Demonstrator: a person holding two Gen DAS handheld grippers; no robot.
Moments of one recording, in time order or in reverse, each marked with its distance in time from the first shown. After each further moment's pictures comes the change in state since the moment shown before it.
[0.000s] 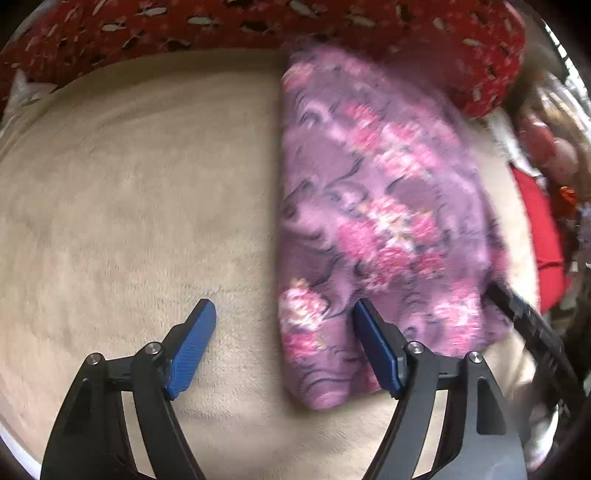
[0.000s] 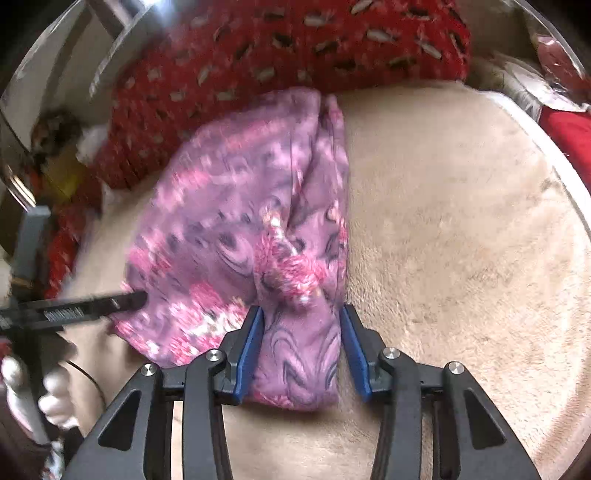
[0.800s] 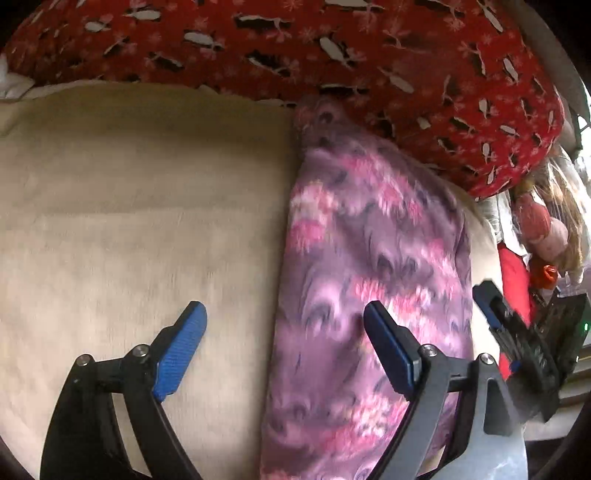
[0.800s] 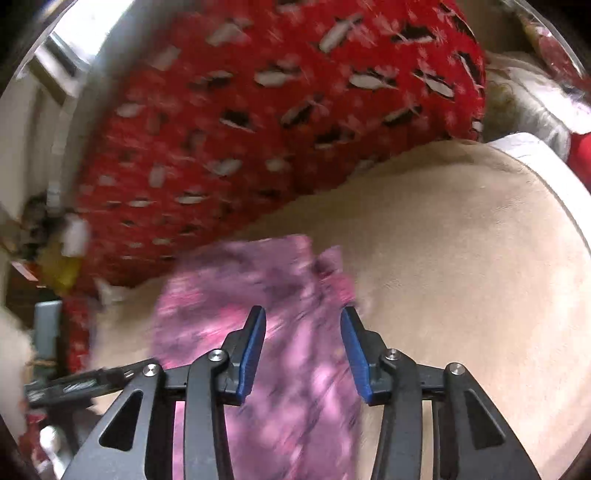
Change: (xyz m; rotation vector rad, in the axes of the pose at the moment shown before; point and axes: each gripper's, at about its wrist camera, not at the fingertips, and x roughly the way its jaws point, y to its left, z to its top) left arm 0.027 0.012 0.088 -0.147 -0.015 -0.078; right arm 0.043 -0.024 0.101 0.131 -0.109 0.126
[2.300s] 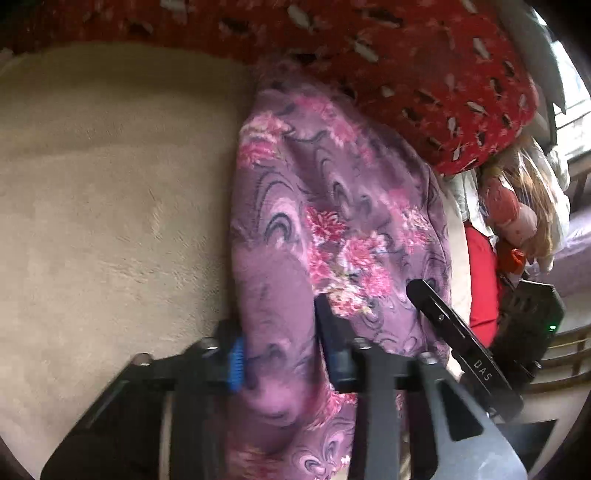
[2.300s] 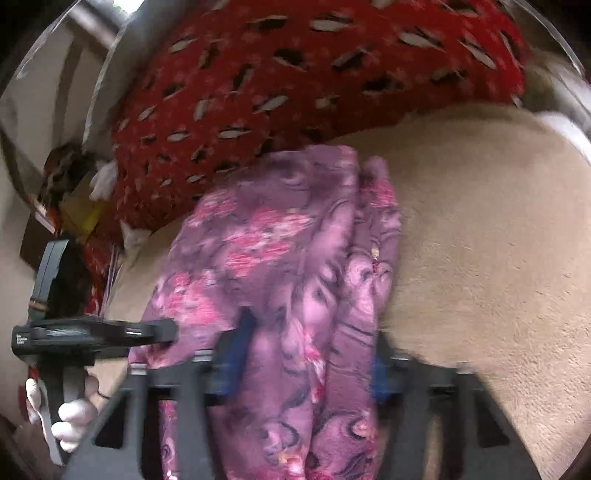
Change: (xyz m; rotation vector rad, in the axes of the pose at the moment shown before) left arm -0.003 -0.022 -0.014 0.007 0.049 -0.169; right arm 0.012 0.023 -0.035 -0.150 0.112 -0.011
